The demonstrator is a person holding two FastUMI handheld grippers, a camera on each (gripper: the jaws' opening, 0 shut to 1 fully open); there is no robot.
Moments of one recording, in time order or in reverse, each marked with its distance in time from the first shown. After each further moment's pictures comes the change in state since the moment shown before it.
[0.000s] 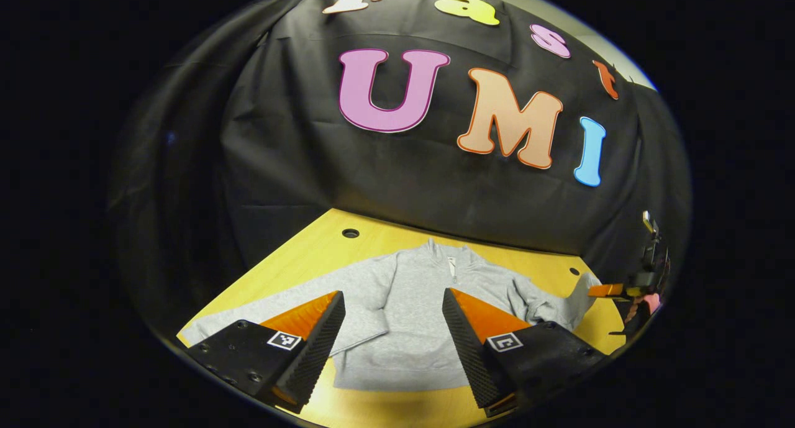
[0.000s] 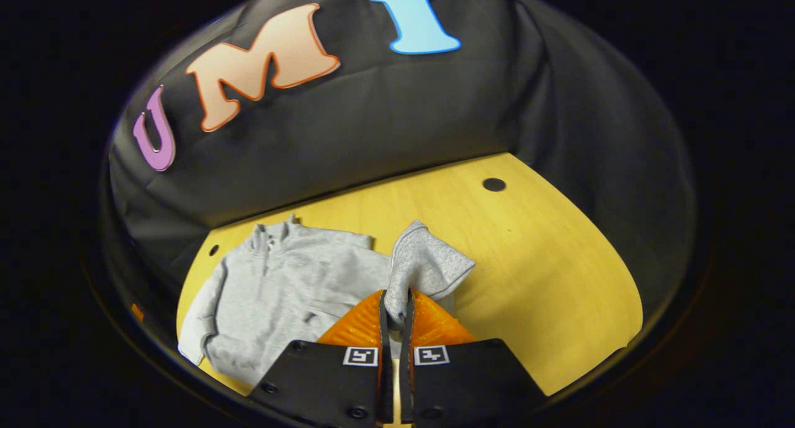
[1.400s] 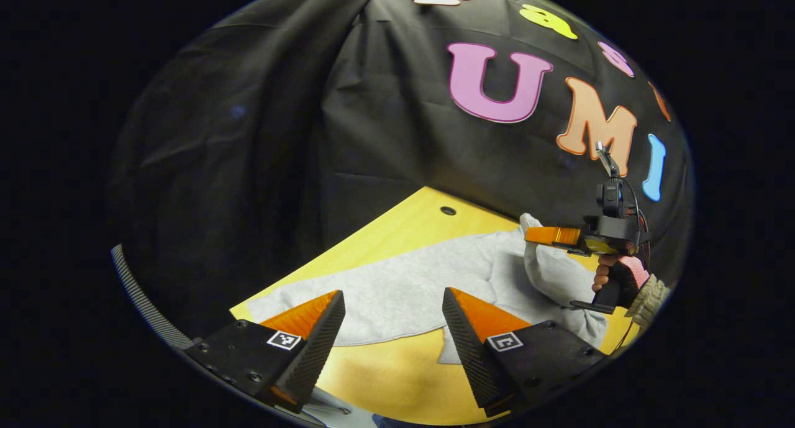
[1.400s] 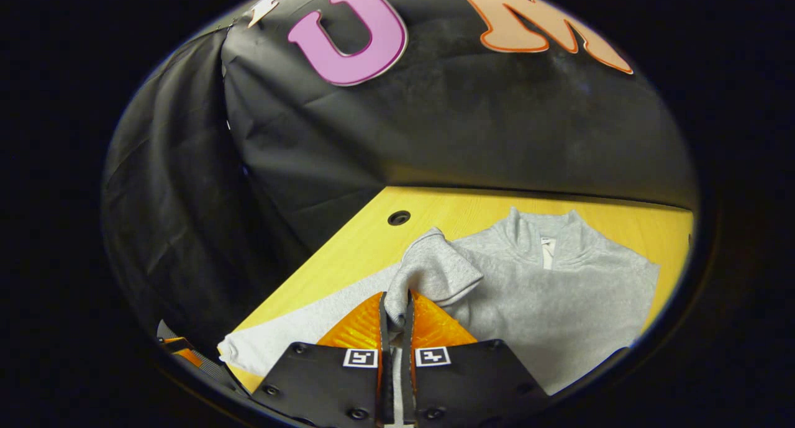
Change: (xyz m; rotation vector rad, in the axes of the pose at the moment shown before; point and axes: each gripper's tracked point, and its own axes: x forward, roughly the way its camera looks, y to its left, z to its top) left arm -0.063 0.170 -0.060 -0.135 0.062 0.325; right arm 0.054 0.422 -0.111 -0.333 0.082 0.579
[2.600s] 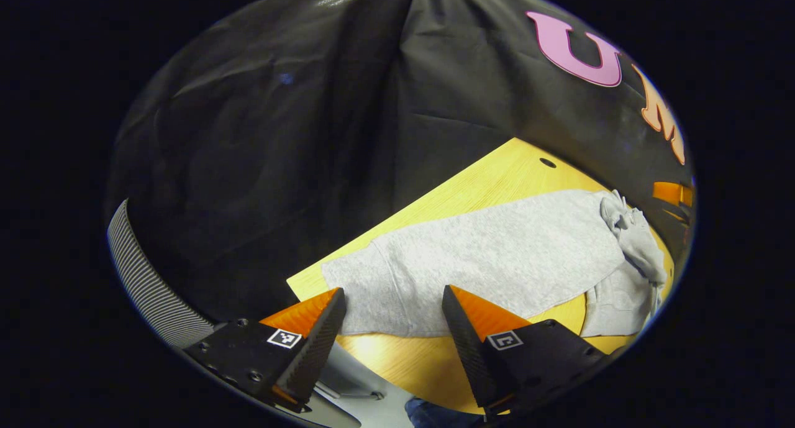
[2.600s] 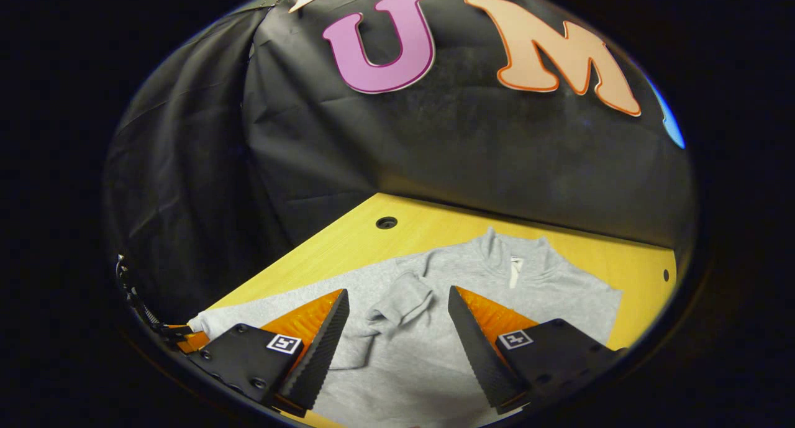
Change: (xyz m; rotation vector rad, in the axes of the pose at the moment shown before) left arm 0.064 0.133 -0.098 -0.053 0.201 0.237; right arm -0.071 -0.010 0.013 -0.148 -0.095 -0.101
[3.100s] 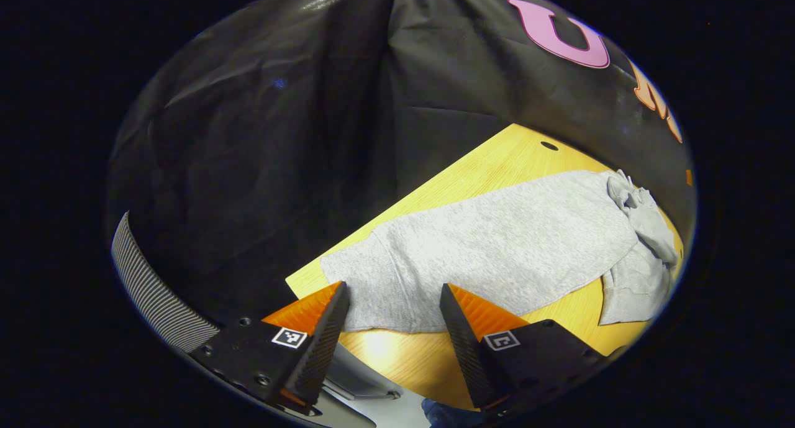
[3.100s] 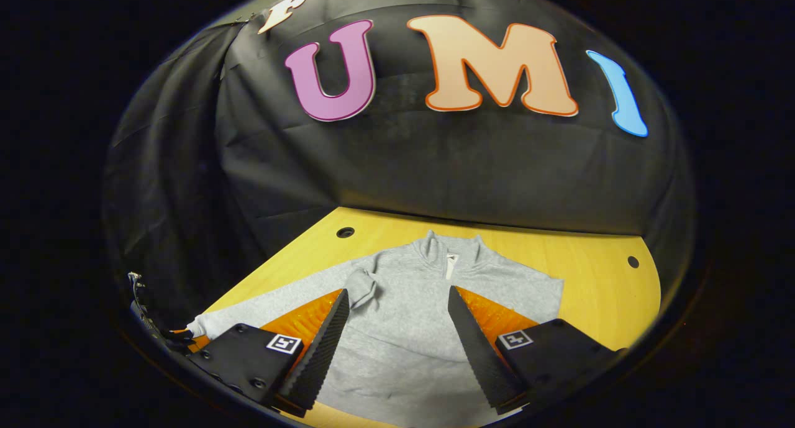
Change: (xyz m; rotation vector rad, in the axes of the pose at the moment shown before) left arm 0.006 0.000 -0.013 0.072 0.016 0.021; right arm -0.077 -0.073 0.000 0.081 -0.043 -0.150
